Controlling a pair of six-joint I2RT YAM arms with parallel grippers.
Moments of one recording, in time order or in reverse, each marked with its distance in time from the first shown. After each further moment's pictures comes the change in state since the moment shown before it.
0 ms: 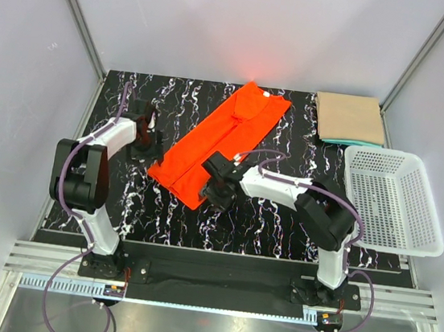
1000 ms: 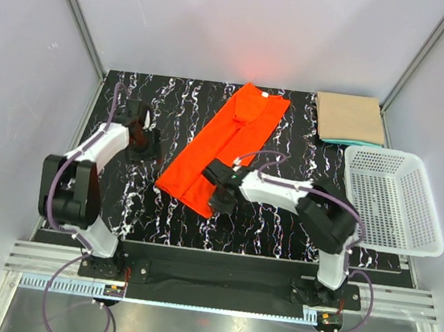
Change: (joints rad) left arm 0.005 -0.124 -0.053 -0.002 0.073 -0.014; right arm 0.040 0.003 -0.011 -0.063 0.087 -0.059
